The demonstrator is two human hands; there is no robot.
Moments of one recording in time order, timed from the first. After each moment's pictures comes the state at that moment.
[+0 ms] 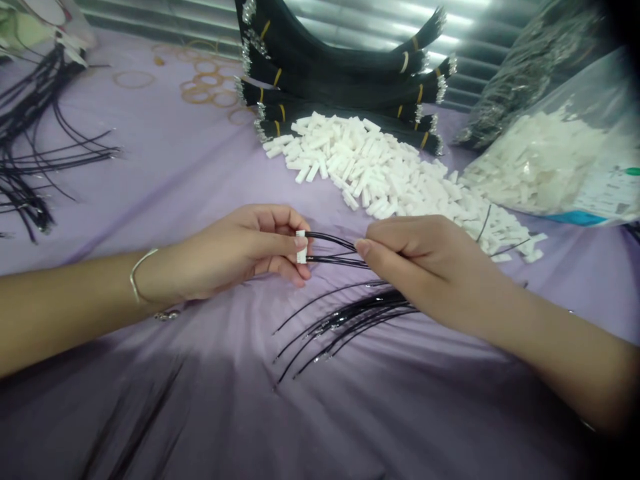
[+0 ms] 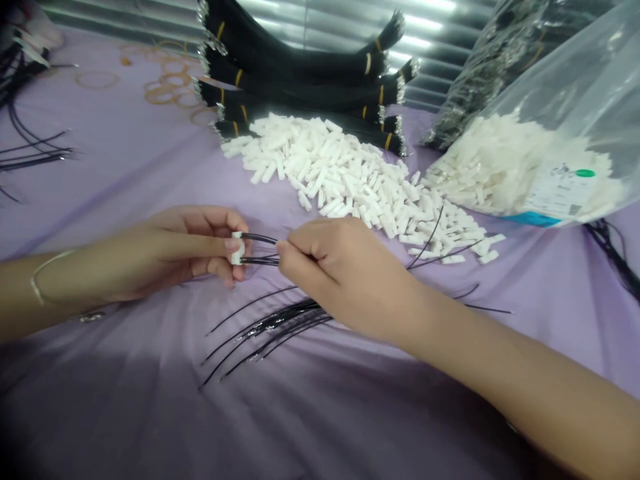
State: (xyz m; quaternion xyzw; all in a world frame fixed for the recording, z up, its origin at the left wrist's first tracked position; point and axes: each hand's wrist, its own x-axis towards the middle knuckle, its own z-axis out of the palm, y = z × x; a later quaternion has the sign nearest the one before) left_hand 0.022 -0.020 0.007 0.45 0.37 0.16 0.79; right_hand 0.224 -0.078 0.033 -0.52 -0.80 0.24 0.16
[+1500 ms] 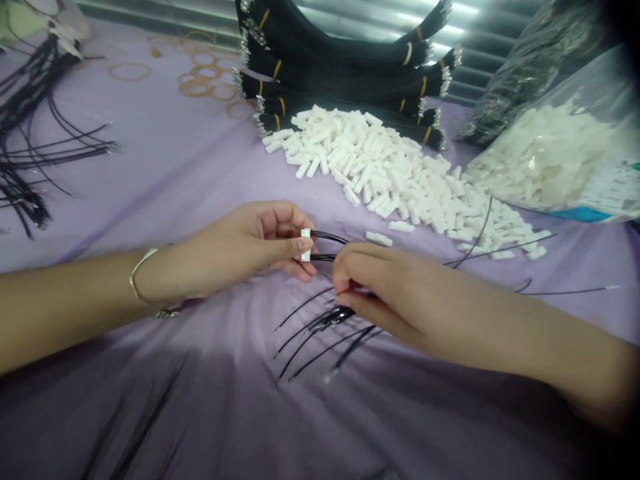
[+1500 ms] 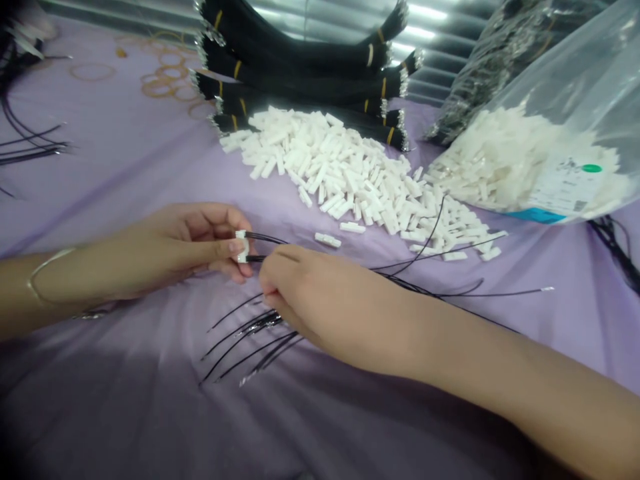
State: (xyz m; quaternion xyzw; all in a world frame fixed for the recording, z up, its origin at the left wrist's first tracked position) left_hand 0.021 -0.024 0.003 0.54 0.38 0.14 0.74; right_hand 0.216 -0.088 0.033 -0.43 -0.85 0.30 0.03
